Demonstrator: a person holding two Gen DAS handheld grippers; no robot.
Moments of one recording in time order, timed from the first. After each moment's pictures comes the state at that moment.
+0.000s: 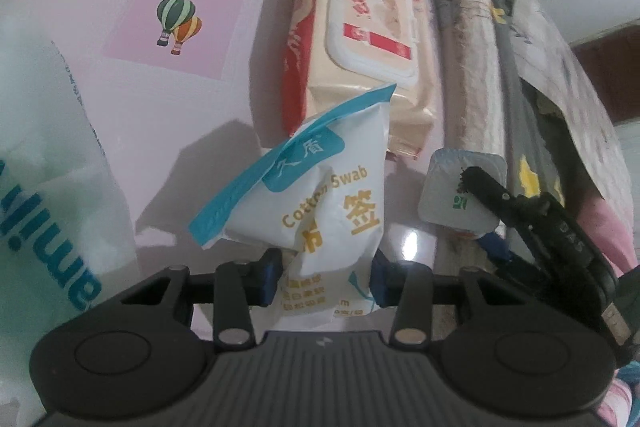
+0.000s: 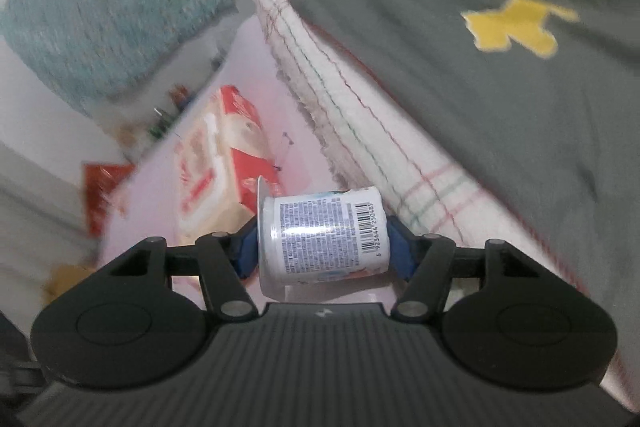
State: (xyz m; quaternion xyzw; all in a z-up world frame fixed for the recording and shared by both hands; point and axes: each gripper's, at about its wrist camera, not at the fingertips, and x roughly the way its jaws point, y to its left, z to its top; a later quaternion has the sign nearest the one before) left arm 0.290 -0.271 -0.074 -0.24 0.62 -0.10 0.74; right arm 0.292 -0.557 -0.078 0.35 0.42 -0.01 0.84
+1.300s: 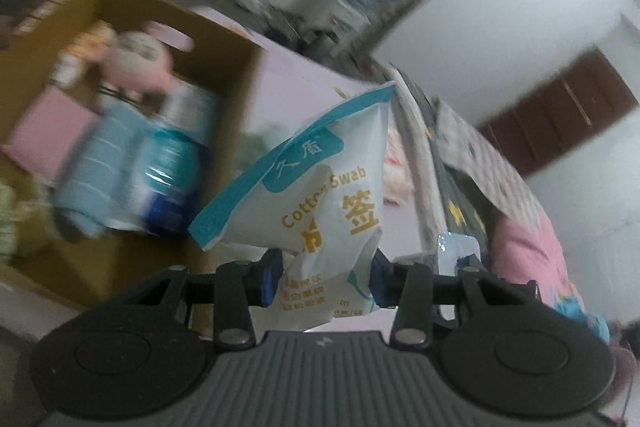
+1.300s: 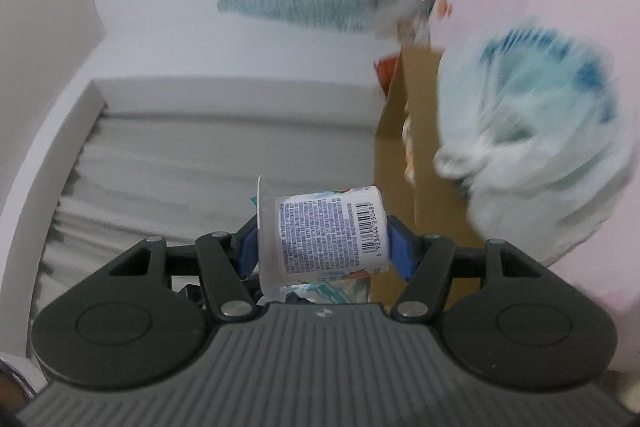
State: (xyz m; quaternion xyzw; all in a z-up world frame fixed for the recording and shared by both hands) left arm 0.076 0.049 0.081 -0.28 0.45 -0.14 0.84; right arm 0.134 -0.319 -0.023 0.59 0.34 0.38 0.62
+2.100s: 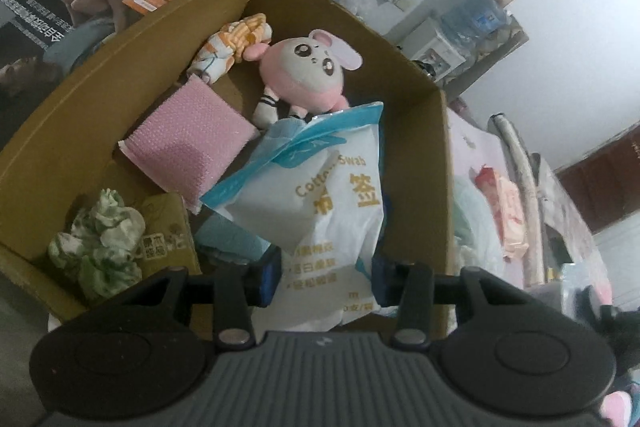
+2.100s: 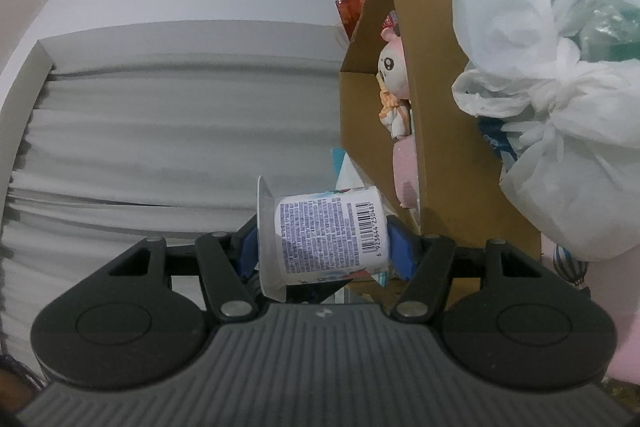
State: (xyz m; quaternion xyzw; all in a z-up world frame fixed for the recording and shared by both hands) left arm 0.113 0.159 -0.018 -0.30 0.46 -0.03 0.83; right arm 0.179 -0.208 -0.023 0.54 0.44 0.37 0.61
